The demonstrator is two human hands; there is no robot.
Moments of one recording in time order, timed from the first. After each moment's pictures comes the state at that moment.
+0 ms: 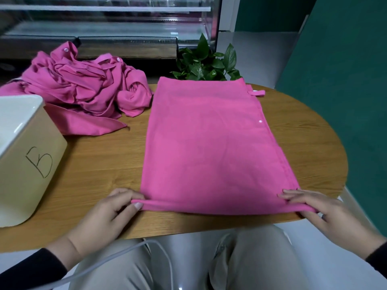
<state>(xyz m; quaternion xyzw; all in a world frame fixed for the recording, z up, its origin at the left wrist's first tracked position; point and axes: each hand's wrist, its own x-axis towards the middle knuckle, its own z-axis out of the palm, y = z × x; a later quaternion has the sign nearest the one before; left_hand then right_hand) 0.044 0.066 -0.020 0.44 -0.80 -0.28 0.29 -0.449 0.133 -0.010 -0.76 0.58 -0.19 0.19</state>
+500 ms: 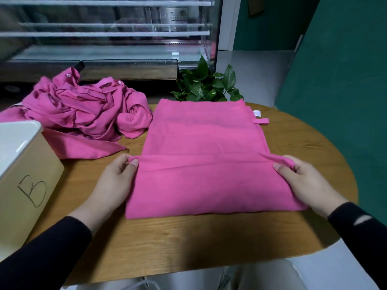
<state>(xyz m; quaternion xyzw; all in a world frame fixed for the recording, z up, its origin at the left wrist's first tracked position) 0.014 -0.049 0.001 0.59 -0.62 -0.31 0.40 -0.403 0.015 0.034 -0.59 0.64 -0.36 0.35</state>
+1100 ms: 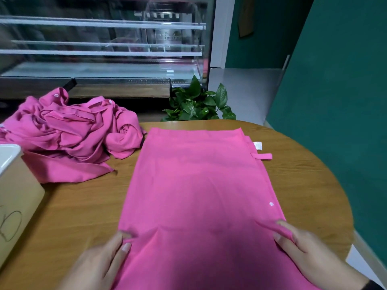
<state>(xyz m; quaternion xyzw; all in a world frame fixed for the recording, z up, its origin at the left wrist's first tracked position) 0.026 0.035 -0.009 0.58 -0.76 -0.22 0.21 -0.415 0.074 0.003 -0.67 0.66 -0.15 0.31</state>
